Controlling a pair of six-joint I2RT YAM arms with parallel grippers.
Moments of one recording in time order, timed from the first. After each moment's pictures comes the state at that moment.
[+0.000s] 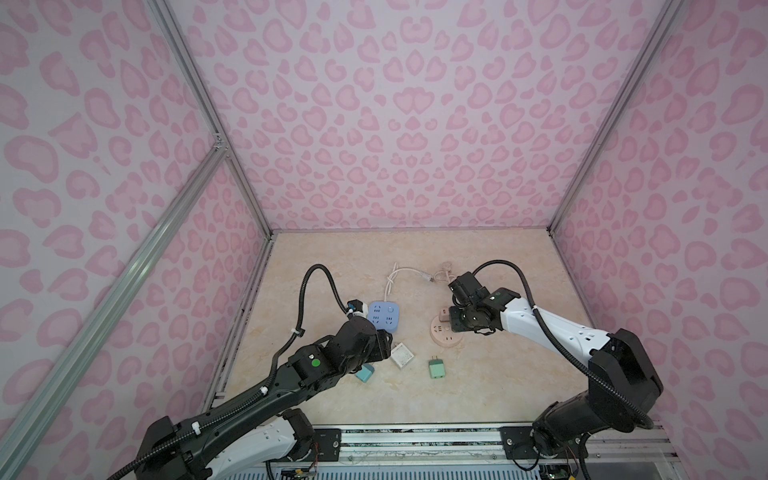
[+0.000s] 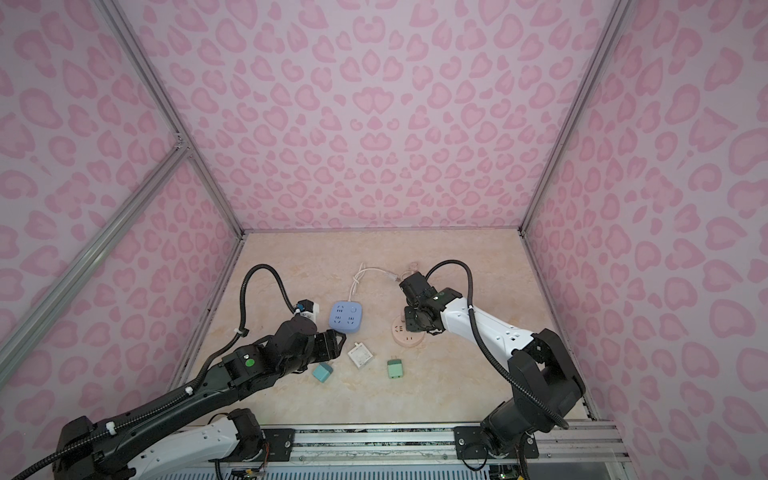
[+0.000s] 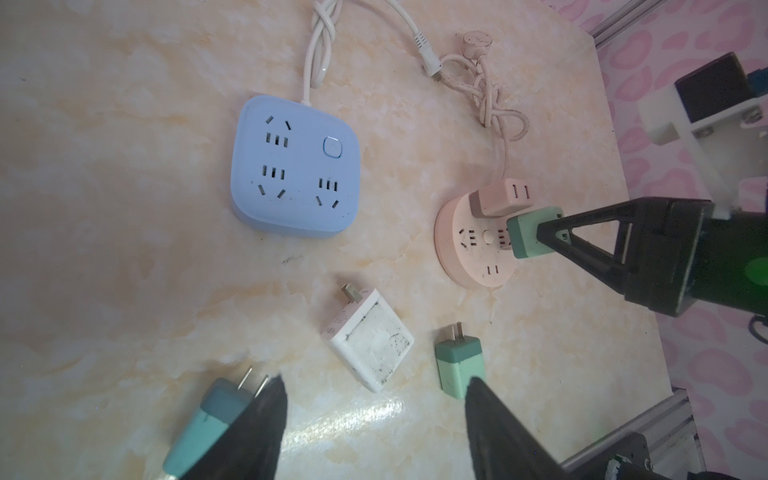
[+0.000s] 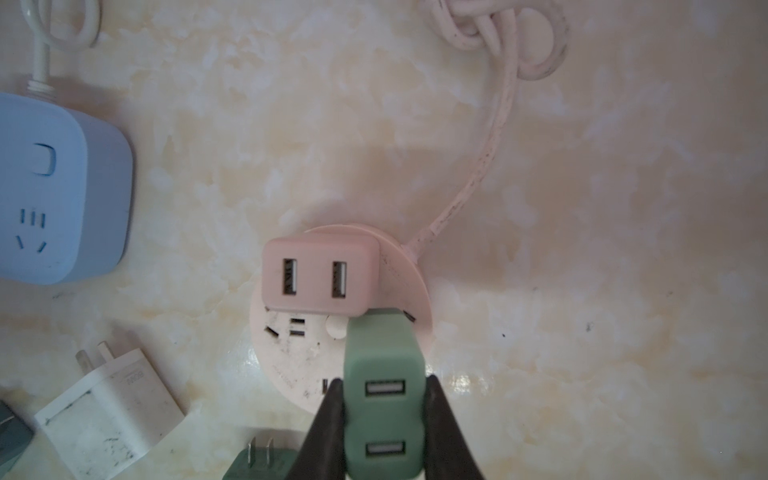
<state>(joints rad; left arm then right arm) -0.88 0.95 0.66 -0.48 -0.16 -0.86 0.67 1.53 1.05 -0.67 0.13 0.49</state>
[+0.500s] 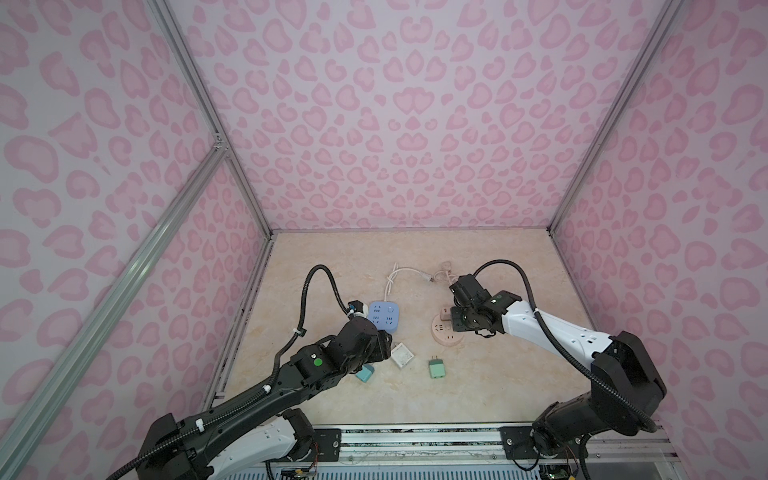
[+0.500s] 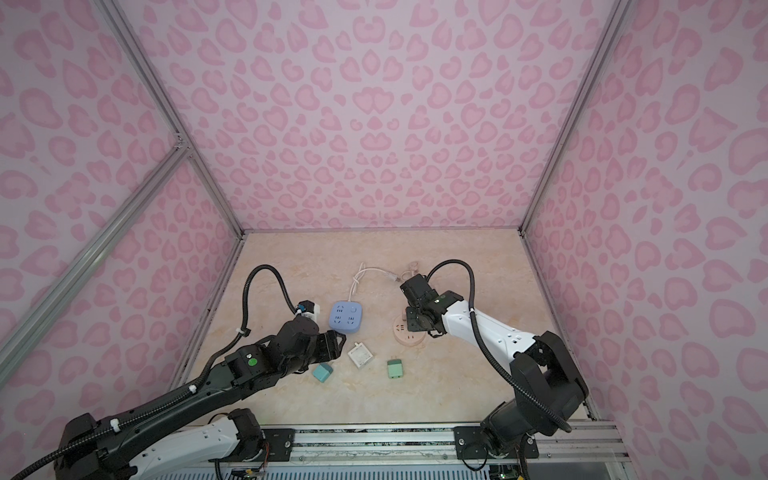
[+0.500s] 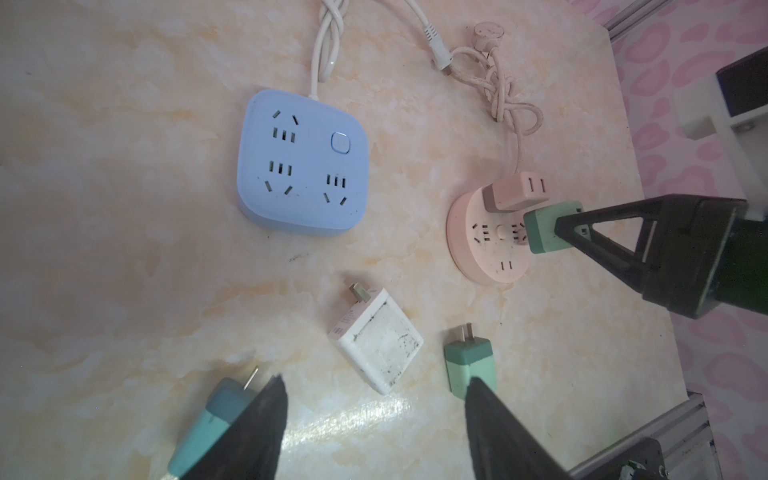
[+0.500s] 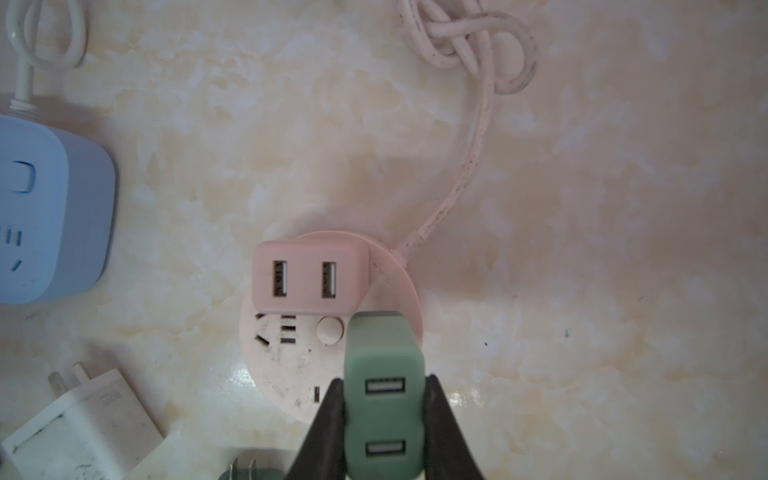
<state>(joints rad) -0.88 0.97 0.66 -0.48 -0.17 -0.86 0.68 1.51 1.01 -0.63 0.18 0.49</state>
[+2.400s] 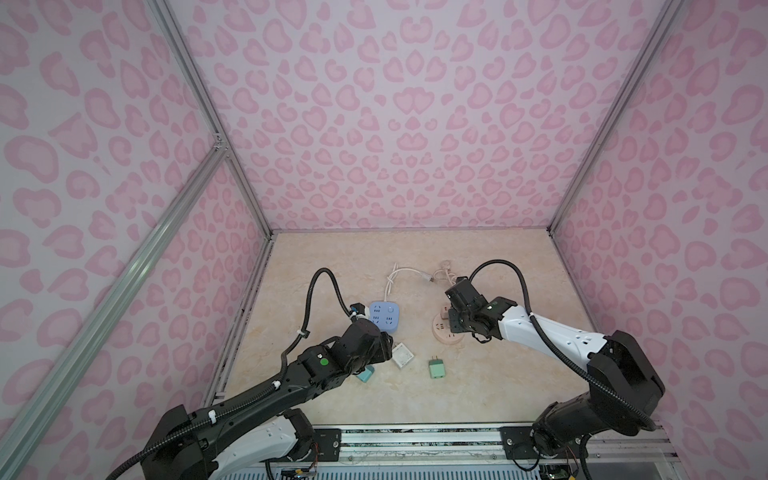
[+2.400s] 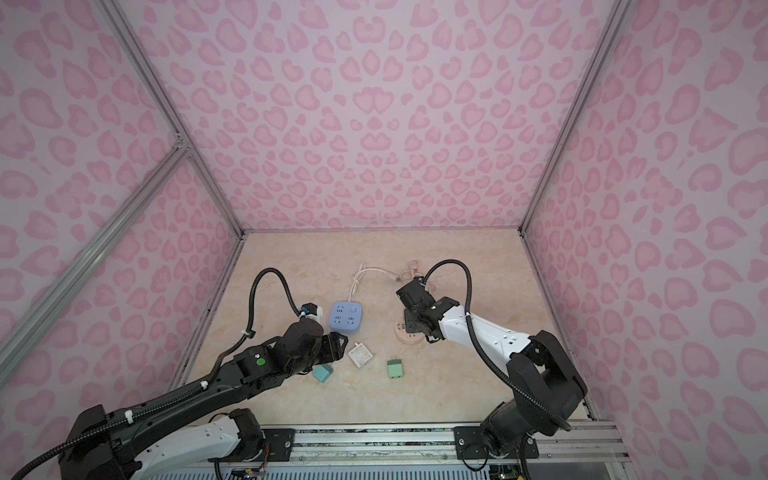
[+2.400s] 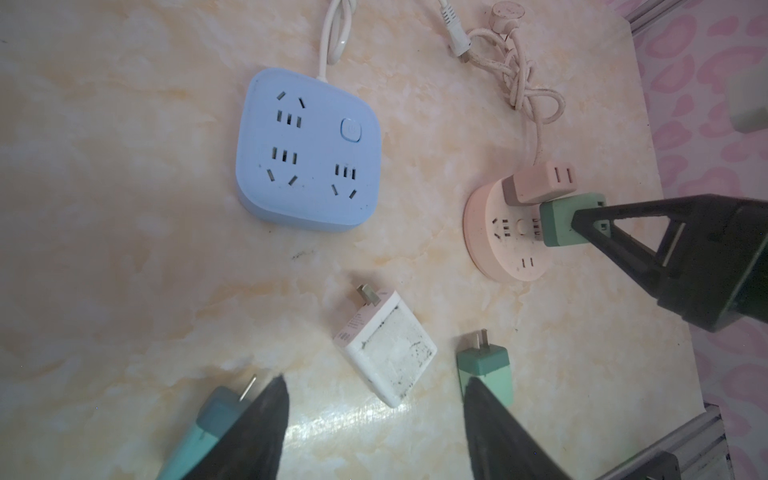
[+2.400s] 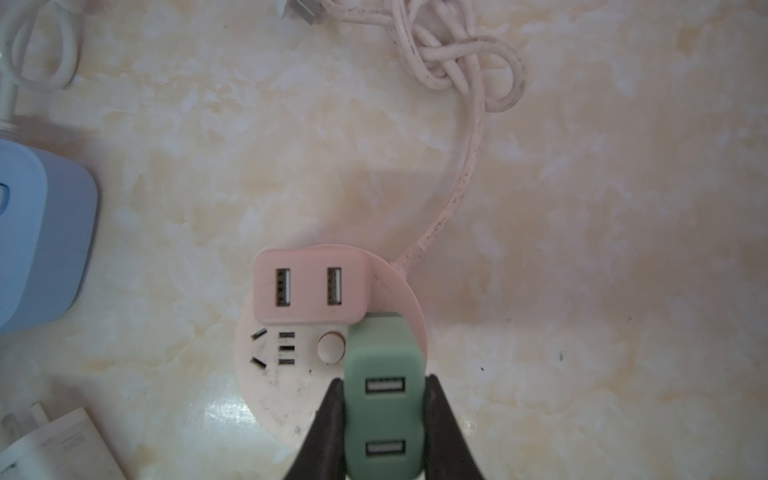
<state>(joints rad) -0.88 1.02 0.61 -0.41 -0.17 -0.87 0.71 1.53 0.97 -0.55 0.28 0.49</state>
